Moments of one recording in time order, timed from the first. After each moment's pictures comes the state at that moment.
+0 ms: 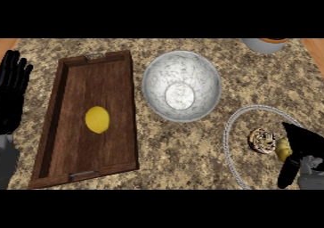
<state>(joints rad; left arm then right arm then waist) -0.24 0.41 0.12 -1.46 0.26 0.11 -0.06 -0.08 -0.39 0.09 -1.63 0.79 0.67 0.90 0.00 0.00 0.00</state>
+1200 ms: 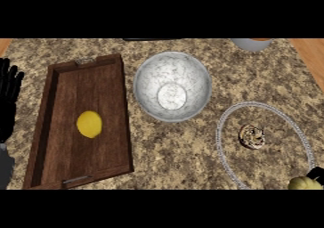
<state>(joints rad) -0.18 0.37 0.20 -1.51 0.21 0.08 -0.04 0.36 -0.37 -0.02 -1.88 0.93 0.34 0.67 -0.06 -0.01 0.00</state>
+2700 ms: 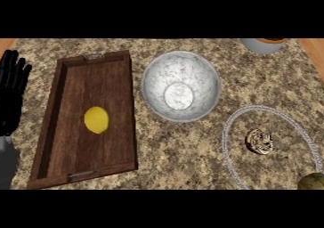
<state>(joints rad) -0.23 0.36 0.17 -1.52 0.19 0.07 0.00 0.51 -0.30 0.03 -2.39 0.99 0.00 0.57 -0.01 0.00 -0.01</state>
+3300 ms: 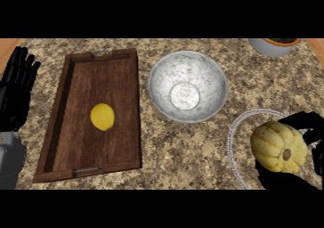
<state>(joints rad) -0.27 0.35 0.15 -1.49 0.18 0.06 -0.01 -0.10 -0.18 0.22 -2.34 1.00 0.28 0.97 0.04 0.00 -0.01</state>
